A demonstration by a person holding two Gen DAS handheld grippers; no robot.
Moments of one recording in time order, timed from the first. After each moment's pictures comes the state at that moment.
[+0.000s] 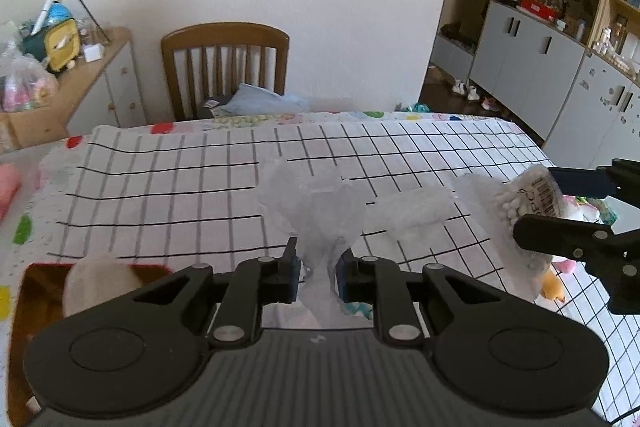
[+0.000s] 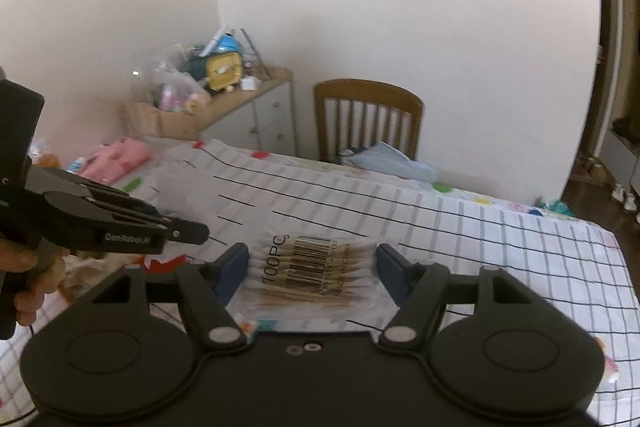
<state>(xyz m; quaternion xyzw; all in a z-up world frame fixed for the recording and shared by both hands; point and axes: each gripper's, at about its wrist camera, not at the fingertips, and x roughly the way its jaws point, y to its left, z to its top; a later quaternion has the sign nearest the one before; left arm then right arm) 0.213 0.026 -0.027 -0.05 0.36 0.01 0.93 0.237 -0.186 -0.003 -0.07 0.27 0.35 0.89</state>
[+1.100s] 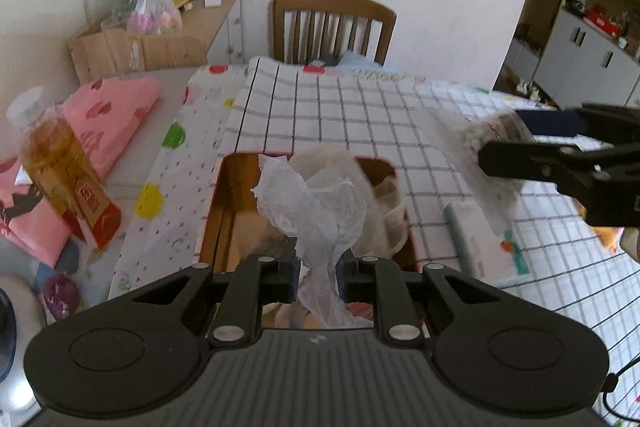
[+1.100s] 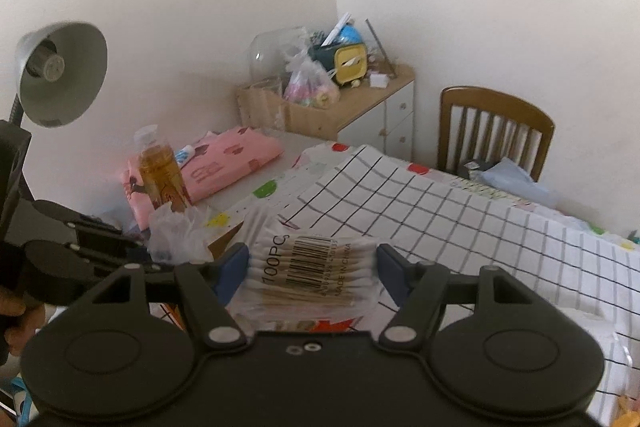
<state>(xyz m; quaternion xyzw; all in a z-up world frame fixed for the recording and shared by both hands) 0.087 0.173 -0.031 -0.08 0.40 0.10 0.91 0.176 -0.013 0.003 -0.09 0.28 0.47 0.83</state>
